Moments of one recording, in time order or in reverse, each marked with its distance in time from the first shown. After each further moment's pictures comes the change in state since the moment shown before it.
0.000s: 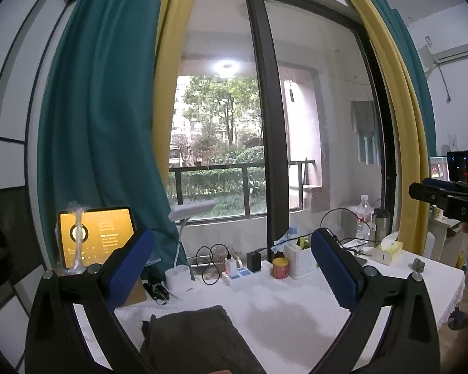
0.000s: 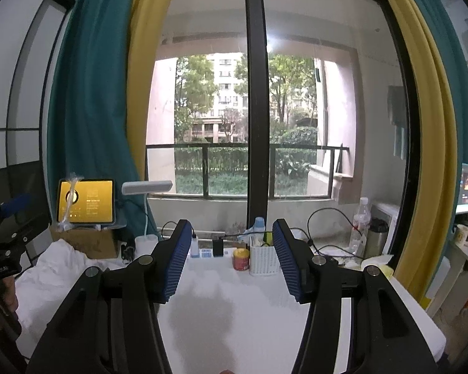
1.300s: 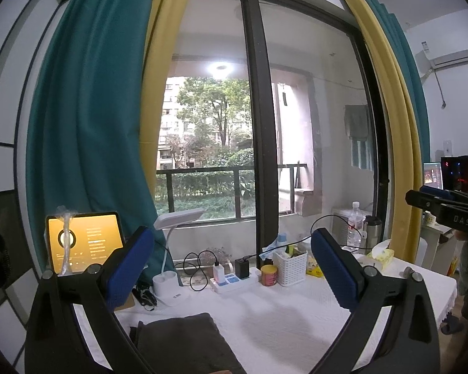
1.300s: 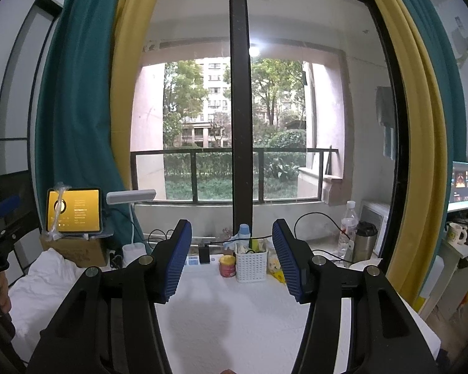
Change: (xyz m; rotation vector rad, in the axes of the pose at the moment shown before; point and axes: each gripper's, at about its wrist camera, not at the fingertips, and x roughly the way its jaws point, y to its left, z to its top) left arm 0.008 -0.010 0.014 -0.018 -0.005 -0.037; right arm 0.000 -0.018 0.003 0.023 -0.011 -0.053
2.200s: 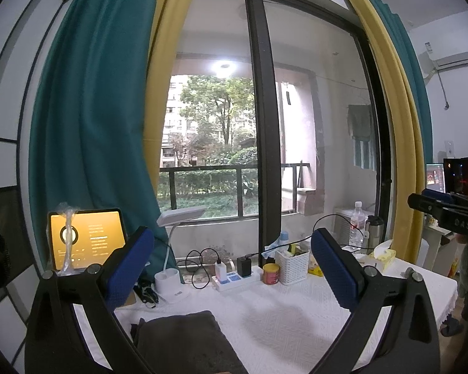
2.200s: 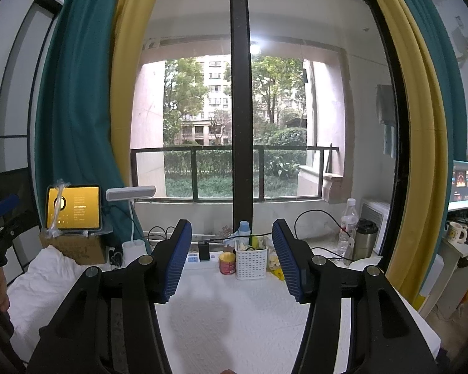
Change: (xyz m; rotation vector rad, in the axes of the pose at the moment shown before) left arm -0.001 0.002 -0.003 -0.007 0.005 0.015; right arm 0.002 0.000 -0.005 -0.001 0.010 0.002
